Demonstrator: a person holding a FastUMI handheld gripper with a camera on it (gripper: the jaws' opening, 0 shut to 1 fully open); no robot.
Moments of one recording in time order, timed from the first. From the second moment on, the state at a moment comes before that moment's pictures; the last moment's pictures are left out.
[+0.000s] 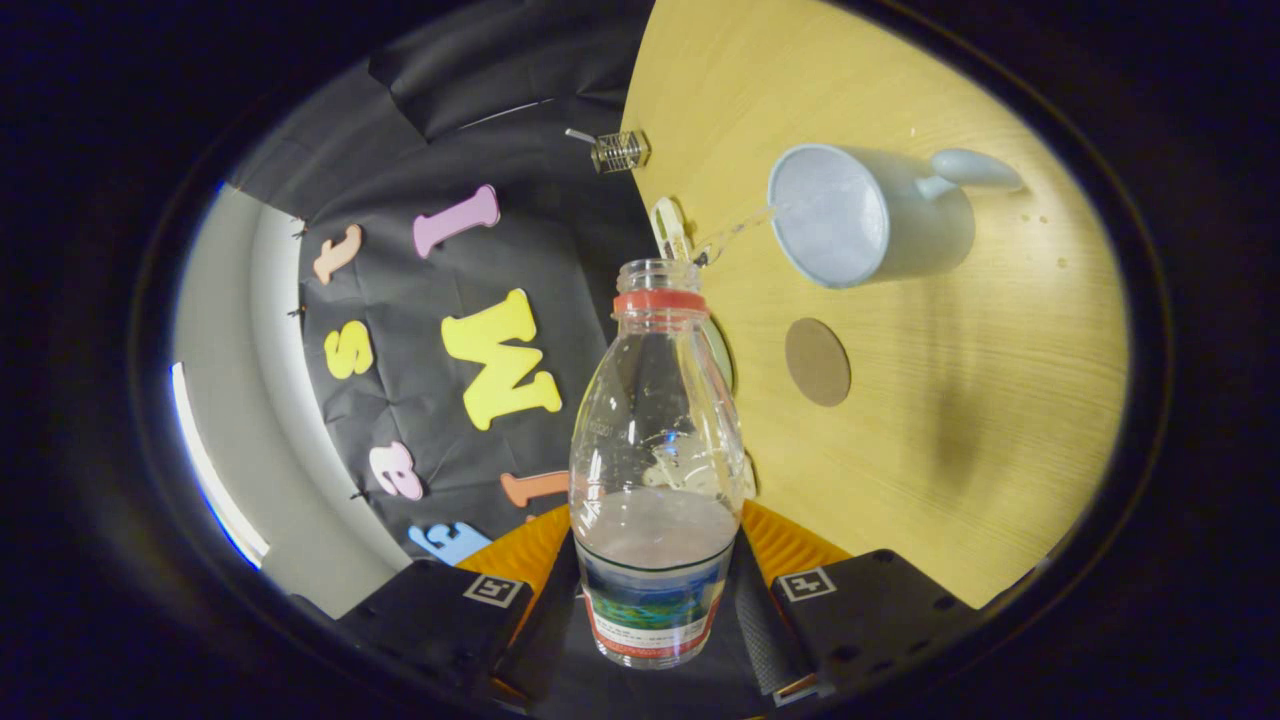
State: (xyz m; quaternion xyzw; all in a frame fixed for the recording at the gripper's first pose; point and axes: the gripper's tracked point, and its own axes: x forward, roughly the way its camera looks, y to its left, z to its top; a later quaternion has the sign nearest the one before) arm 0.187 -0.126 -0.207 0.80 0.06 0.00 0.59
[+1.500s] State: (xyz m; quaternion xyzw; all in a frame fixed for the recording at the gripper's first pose) arm 0.185 -0.144 -0.185 0.87 0.06 0.01 0.49
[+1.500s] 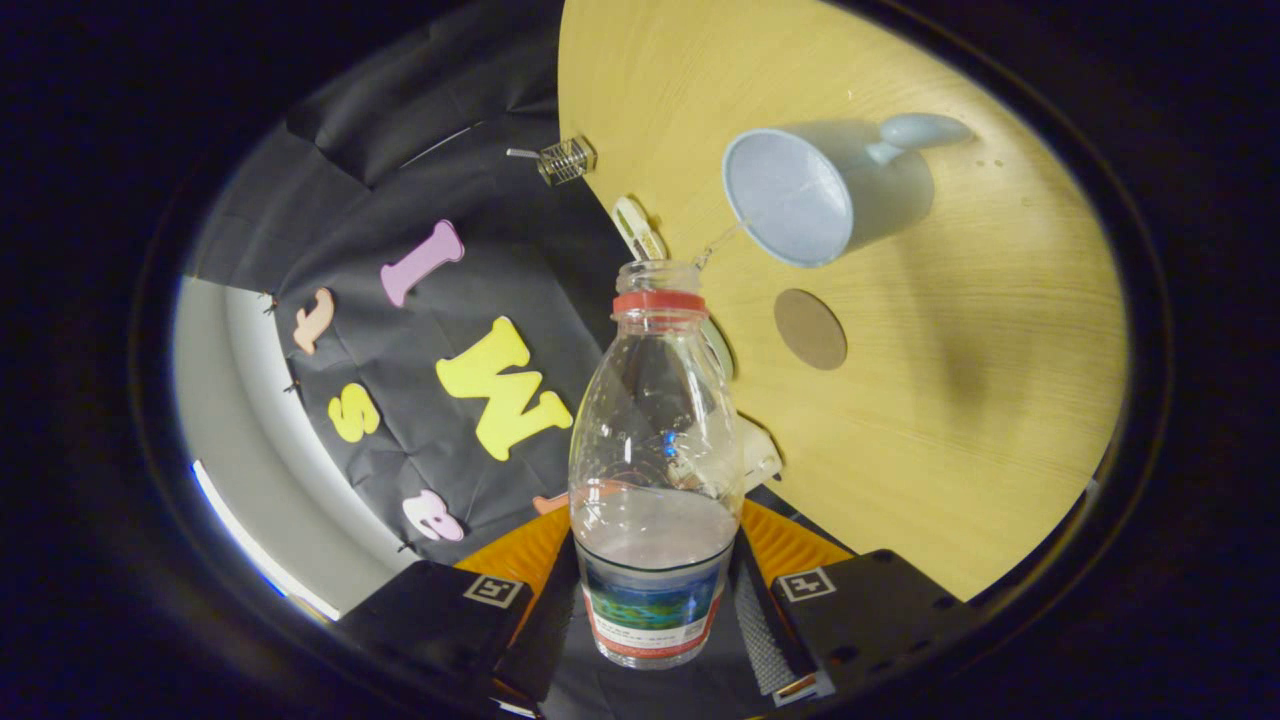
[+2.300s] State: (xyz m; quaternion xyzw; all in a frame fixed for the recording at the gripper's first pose) arm 0.173 -0.148 -0.127 0.89 0.05 0.04 0.45
